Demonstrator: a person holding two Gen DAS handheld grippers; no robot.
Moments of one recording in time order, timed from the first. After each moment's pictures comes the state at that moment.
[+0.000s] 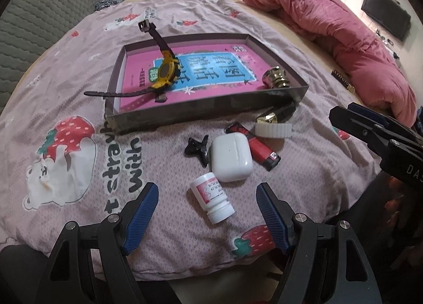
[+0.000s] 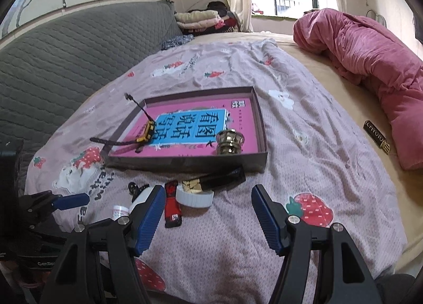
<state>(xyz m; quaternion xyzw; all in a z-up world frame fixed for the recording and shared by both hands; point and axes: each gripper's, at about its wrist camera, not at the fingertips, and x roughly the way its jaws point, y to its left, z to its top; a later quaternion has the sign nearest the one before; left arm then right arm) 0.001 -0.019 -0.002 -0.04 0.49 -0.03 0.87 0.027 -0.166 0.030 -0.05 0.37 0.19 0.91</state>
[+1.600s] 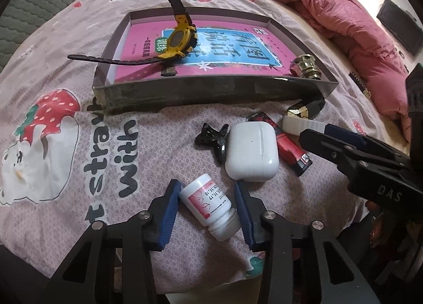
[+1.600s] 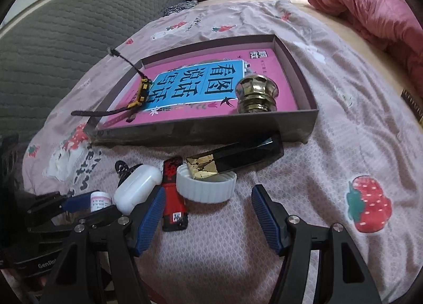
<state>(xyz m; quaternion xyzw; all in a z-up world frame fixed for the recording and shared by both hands) 0.035 -0.002 -0.044 -0.09 0.52 -0.02 0.85 0.076 -0.140 -0.038 -0.02 0.46 0.21 0.86</state>
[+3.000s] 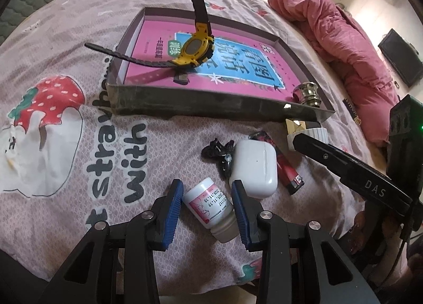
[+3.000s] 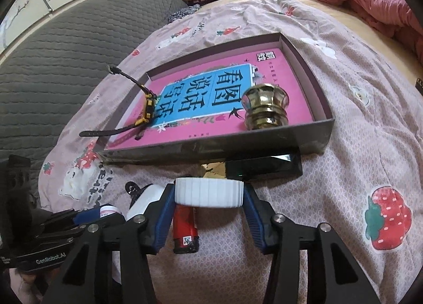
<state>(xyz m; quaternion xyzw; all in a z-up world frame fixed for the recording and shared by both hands) 0.037 0.025 -0.039 -0.17 0.50 -0.04 0.85 0.090 -0.140 -0.033 0.03 0.45 0.25 0.86</state>
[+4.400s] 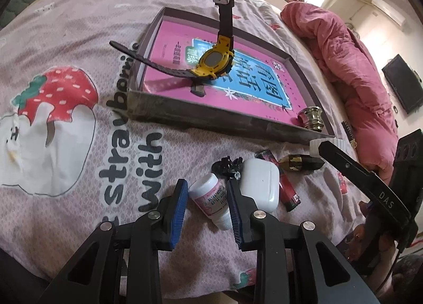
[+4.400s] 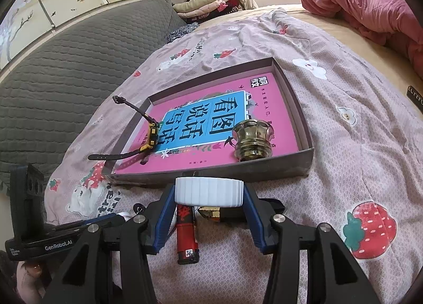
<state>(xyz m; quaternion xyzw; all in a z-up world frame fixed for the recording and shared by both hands) 0.041 0.046 -0.039 -0.23 0.50 -0.02 0.84 0.090 -0.153 -0.011 0.05 0.42 0.24 0.87</state>
